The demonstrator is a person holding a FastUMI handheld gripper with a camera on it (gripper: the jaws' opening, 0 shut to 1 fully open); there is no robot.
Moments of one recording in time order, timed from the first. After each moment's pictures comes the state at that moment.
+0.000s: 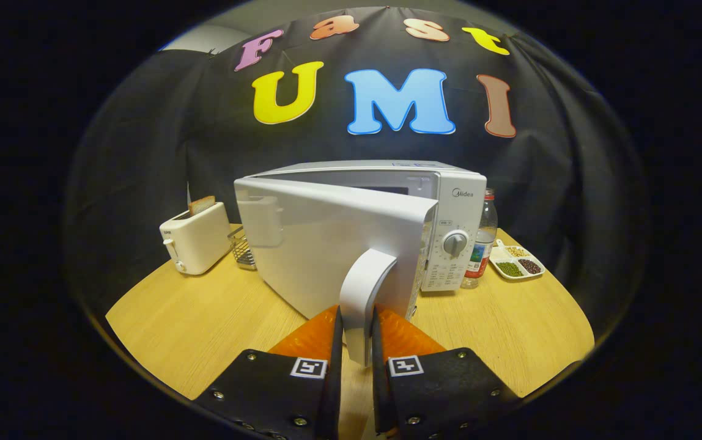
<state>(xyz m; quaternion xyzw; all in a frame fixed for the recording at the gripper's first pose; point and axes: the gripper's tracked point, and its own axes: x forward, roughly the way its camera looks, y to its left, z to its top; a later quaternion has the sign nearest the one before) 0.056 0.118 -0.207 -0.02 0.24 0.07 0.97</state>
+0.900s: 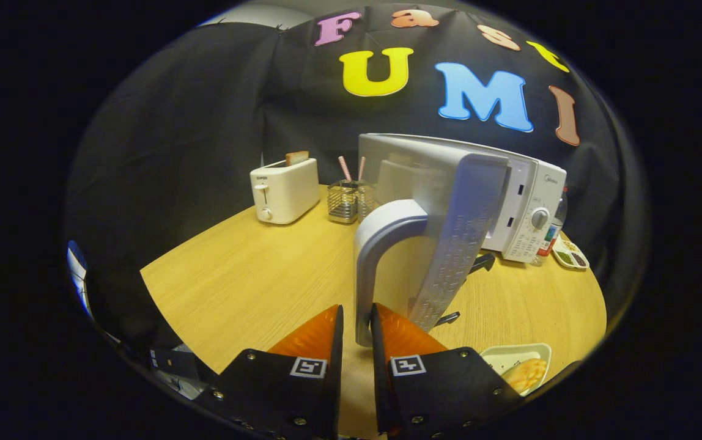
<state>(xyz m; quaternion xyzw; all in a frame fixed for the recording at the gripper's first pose) -0.044 0.243 -0.239 -0.08 0.27 0.21 0.94</state>
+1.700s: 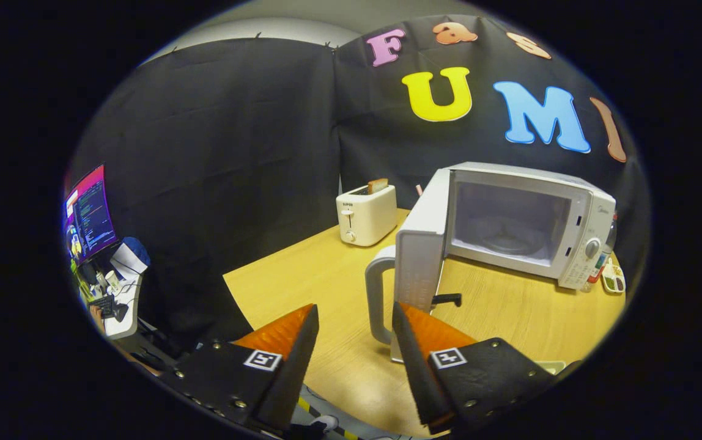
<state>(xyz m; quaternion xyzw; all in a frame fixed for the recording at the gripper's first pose) -0.093 0.264 -0.170 -0.04 0.21 0.36 0.91</state>
